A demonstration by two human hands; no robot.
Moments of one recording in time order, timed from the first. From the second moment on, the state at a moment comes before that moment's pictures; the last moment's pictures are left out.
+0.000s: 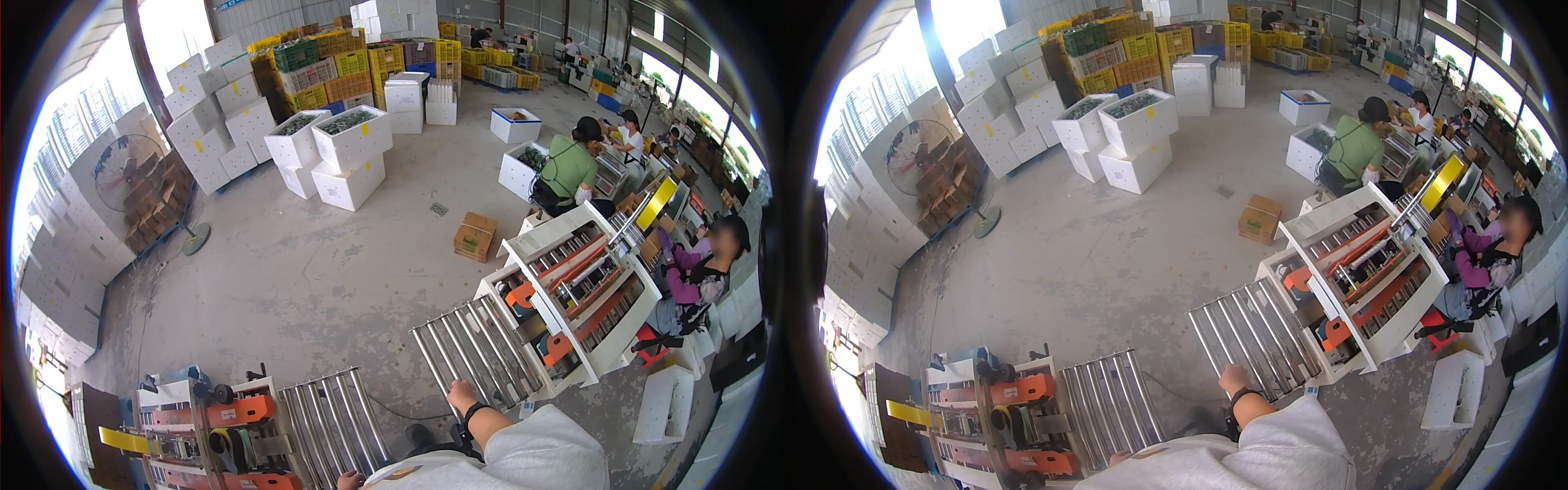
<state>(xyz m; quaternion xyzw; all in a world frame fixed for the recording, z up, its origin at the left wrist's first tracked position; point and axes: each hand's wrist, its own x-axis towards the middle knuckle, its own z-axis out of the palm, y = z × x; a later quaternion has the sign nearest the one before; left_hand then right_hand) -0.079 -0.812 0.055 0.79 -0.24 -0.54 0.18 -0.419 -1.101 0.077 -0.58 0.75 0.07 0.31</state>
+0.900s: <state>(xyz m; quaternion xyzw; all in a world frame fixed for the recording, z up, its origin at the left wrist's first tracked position) -0.073 -0.788 0.008 0.80 -0.17 -0.54 0.19 -0.416 -1.096 0.077 -0.59 0.74 0.05 0.31</state>
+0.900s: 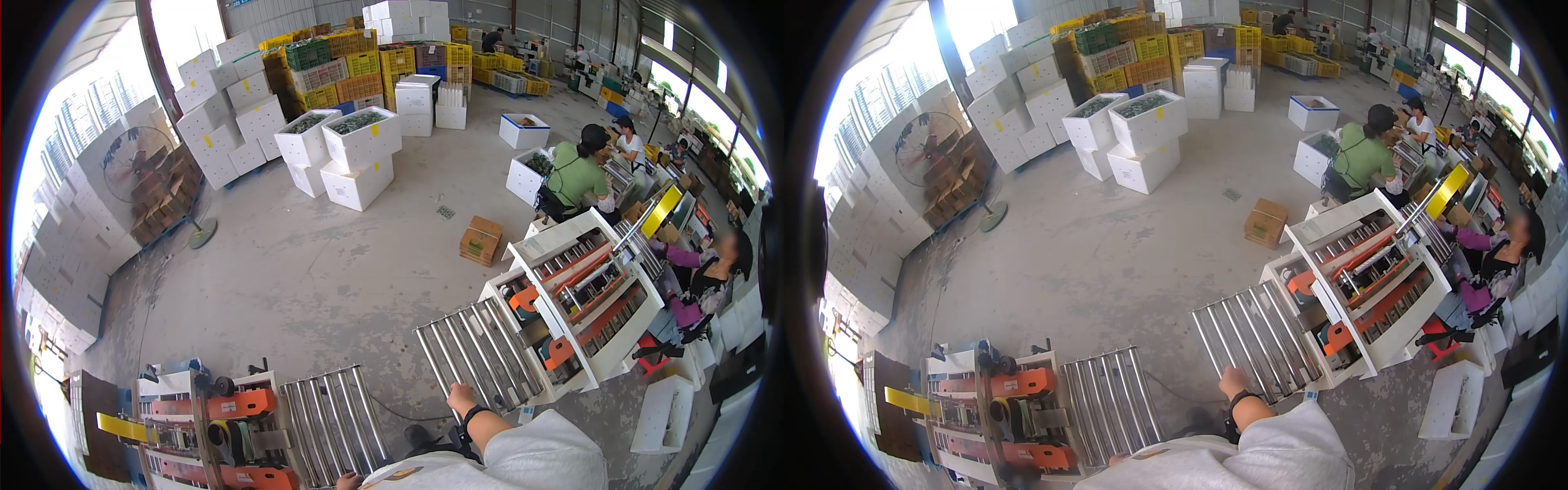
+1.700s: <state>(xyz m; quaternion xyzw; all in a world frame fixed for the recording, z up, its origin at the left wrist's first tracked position) -0.072 -0.778 0.004 0.79 -0.16 -0.56 0.19 -0.416 -1.093 0.071 -0.61 0.72 0.08 0.33</state>
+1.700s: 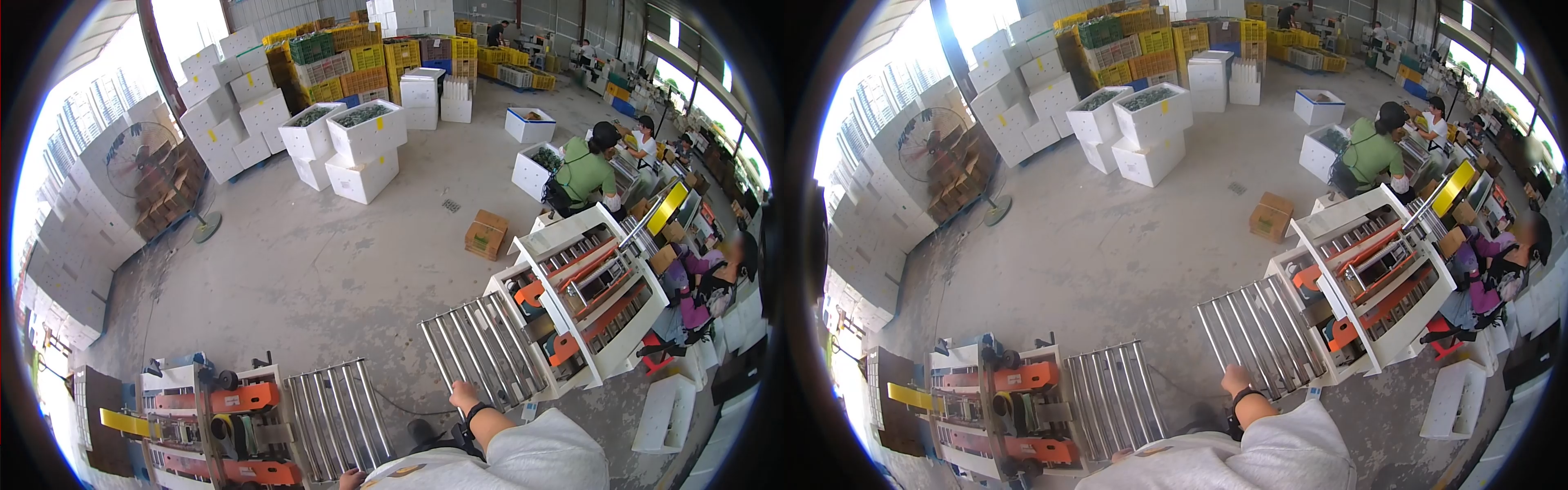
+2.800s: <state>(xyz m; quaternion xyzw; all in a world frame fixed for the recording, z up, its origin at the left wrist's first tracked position) -0.110 -0.819 0.136 0.81 -0.10 -0.56 0.17 -0.578 -1.227 0.200 -0.76 0.57 0.31 0.06</state>
